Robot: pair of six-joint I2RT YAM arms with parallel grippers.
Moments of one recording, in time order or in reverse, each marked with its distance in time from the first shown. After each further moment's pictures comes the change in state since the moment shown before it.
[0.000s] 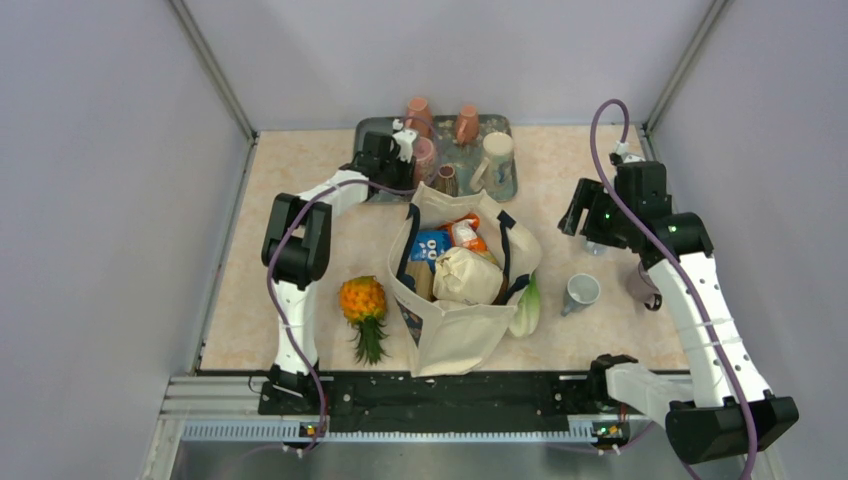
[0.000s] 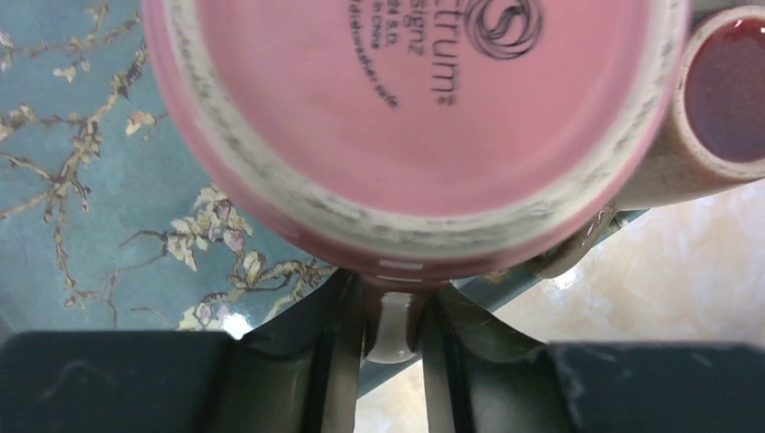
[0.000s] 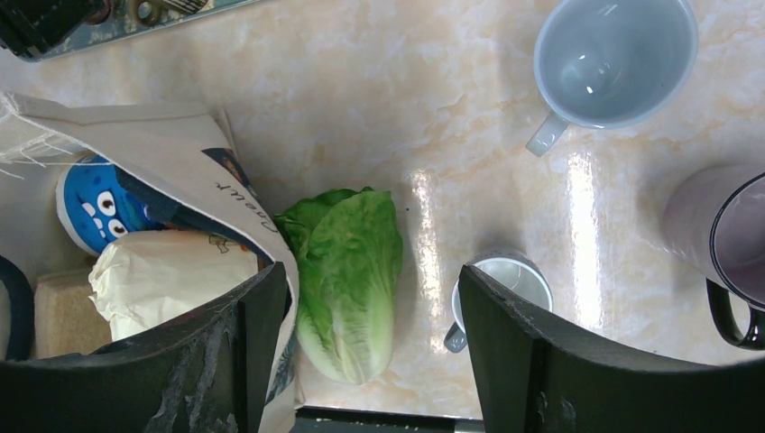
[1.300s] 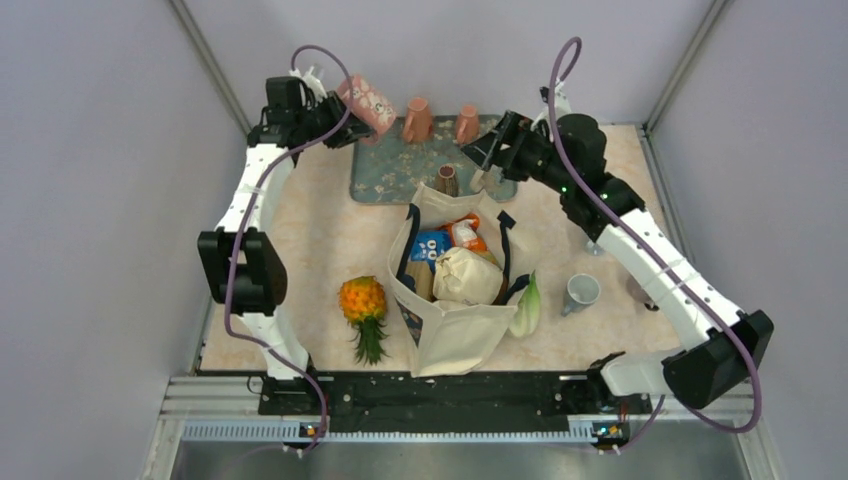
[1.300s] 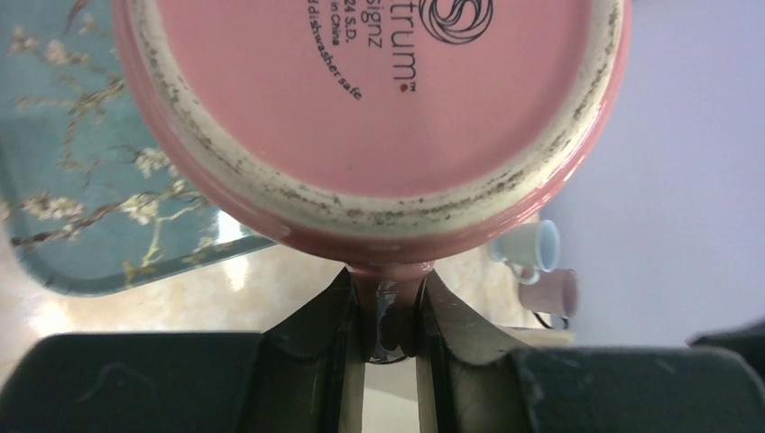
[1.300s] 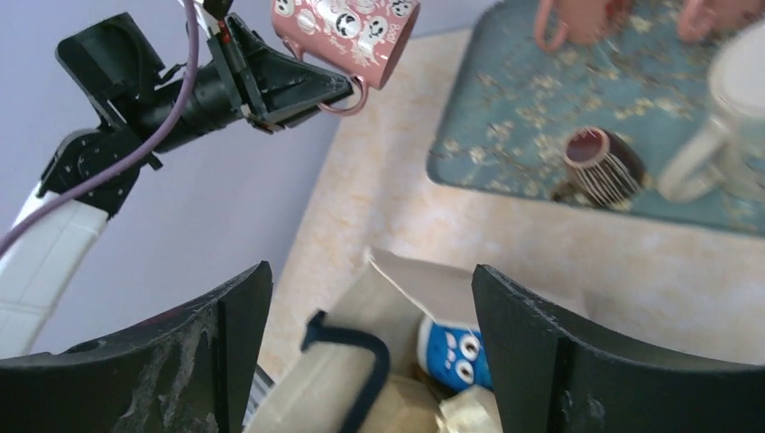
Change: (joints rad) left arm 0.274 -0.304 0.171 -0.288 0.396 -0.660; right arm 0.338 0.245 0.143 0.653 -0.163 0.292
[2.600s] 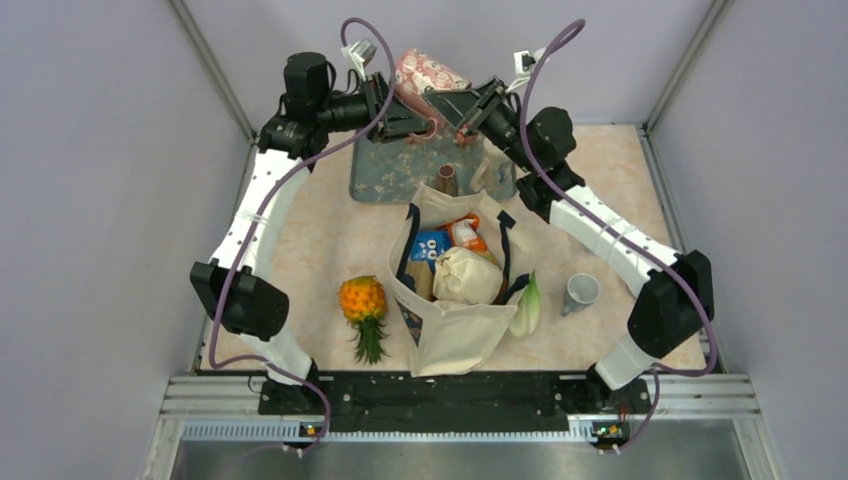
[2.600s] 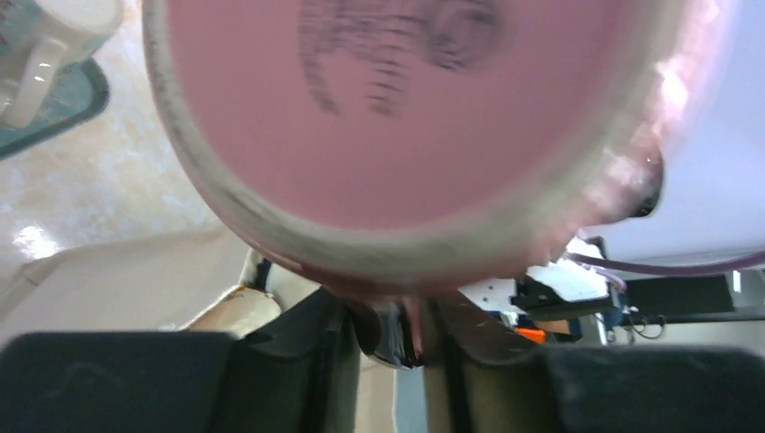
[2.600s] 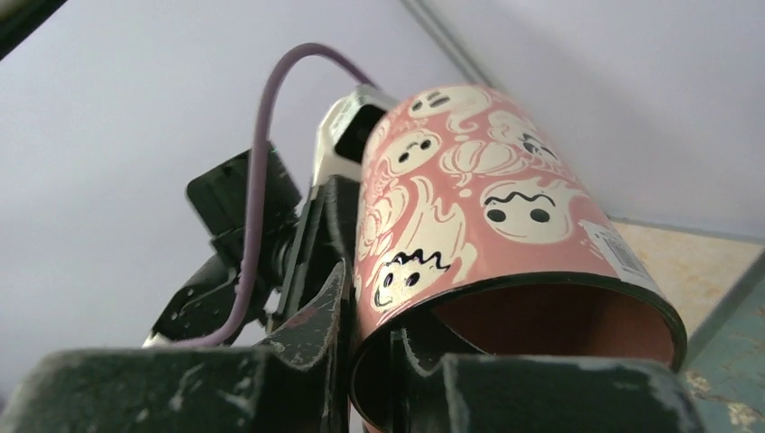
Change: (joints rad) left arm -0.227 -0.163 0.145 -0.023 0.344 -0.267; right arm 0.067 0.306 0.076 0.907 -0.143 0.270
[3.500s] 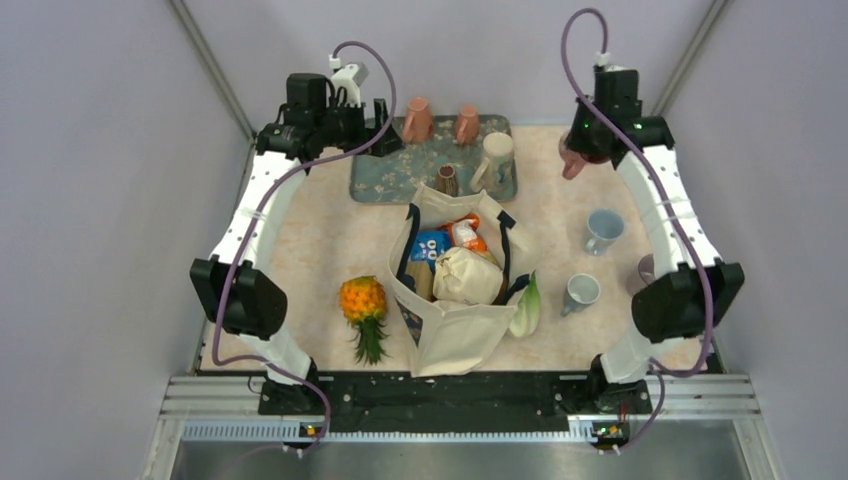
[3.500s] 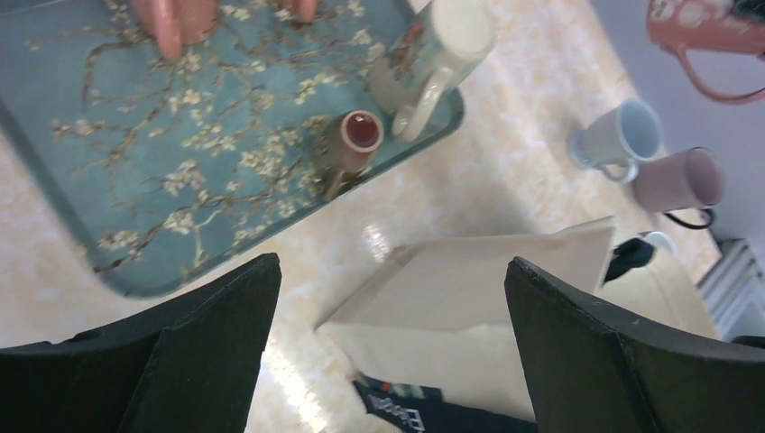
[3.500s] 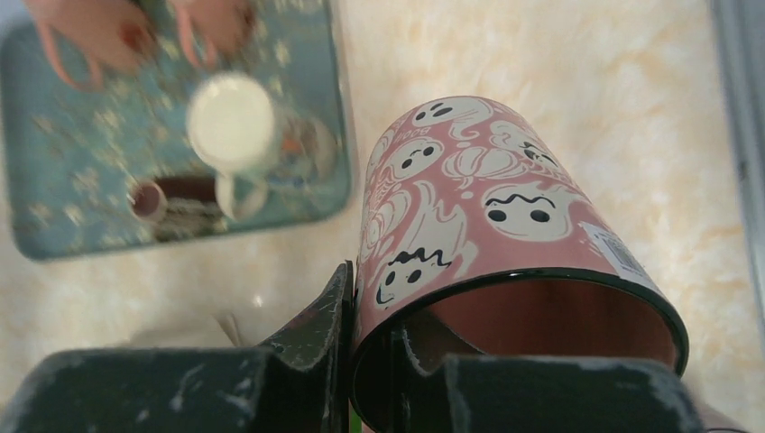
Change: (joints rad) left arm 0.053 0.000 -0.082 -0.191 -0.442 0.673; right arm -0.411 -0.015 0.357 -1.377 0.449 -0.635
